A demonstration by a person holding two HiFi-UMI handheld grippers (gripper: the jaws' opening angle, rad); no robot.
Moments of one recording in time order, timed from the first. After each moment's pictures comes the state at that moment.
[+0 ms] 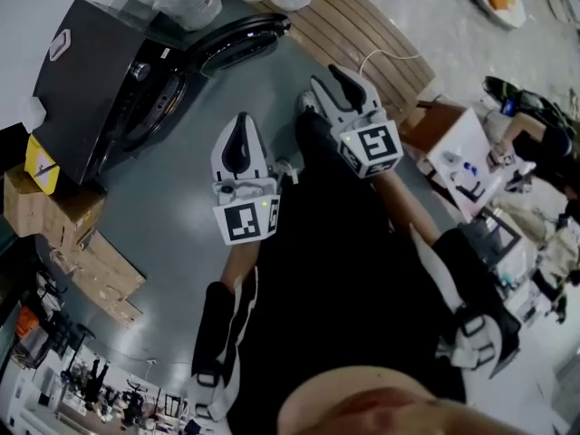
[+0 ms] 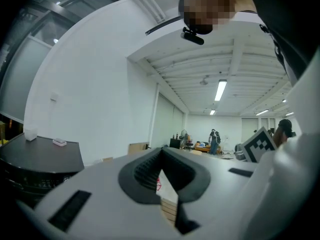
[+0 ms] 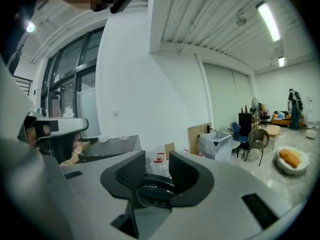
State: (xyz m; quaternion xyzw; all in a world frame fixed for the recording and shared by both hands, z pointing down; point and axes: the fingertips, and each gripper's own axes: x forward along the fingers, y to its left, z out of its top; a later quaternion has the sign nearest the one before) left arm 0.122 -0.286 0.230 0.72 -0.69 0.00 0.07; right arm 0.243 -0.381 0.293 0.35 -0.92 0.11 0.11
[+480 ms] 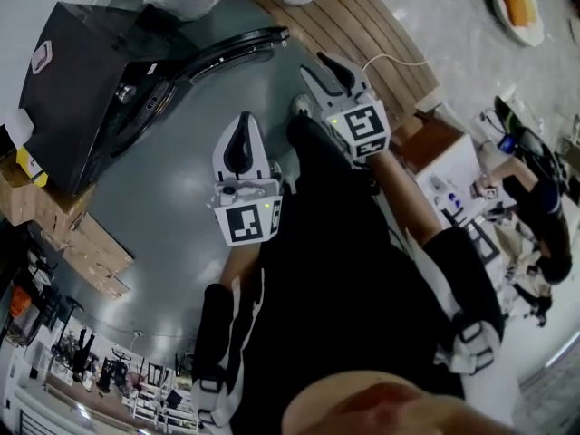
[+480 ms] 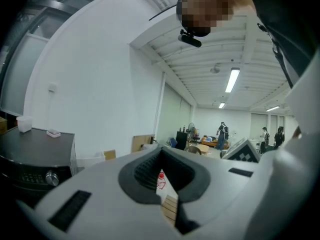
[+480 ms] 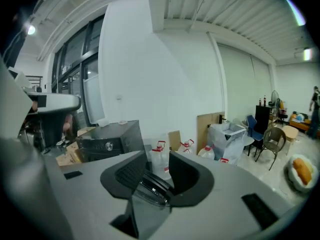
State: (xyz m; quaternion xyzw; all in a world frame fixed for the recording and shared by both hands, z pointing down) left arm 0.152 -0.474 0.247 0.68 -0.72 0.01 0.13; right arm 0.238 -0.576 0.352 0.27 -0.93 0.12 0.20
